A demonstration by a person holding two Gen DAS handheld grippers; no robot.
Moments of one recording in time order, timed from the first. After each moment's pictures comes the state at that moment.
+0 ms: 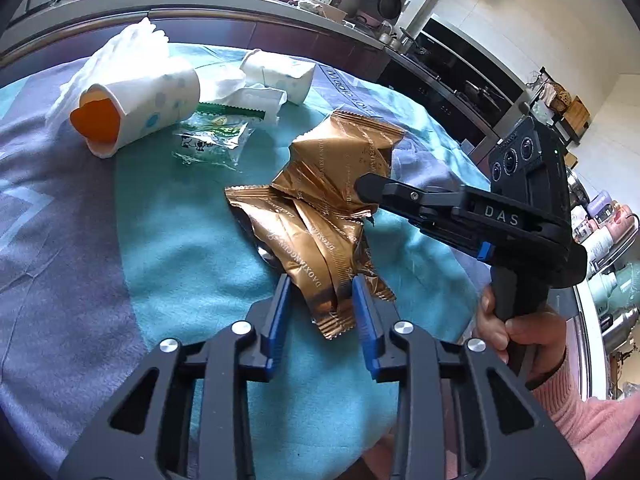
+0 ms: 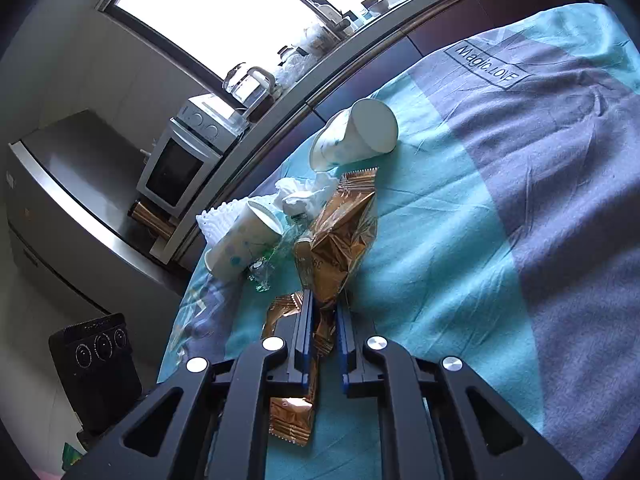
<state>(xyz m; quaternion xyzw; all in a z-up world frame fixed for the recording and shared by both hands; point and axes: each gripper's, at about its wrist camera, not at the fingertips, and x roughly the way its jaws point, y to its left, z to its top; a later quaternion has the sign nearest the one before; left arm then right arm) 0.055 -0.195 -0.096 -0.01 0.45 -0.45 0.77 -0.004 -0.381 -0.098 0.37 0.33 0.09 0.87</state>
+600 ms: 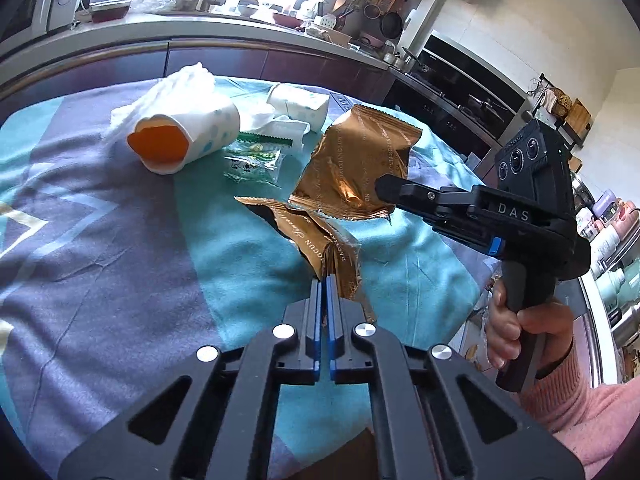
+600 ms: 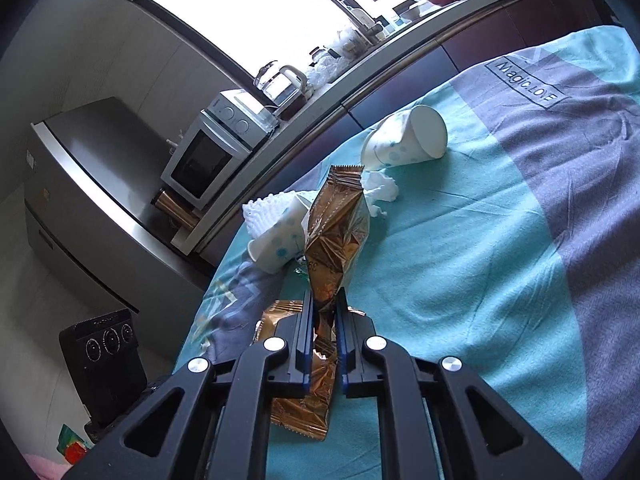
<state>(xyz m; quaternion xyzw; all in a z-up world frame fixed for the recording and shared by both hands) 0.044 -0.151 -0.073 0.00 0.40 -0.44 0.80 -0.011 -0.355 -0.070 0.35 0.30 0.13 0.88</state>
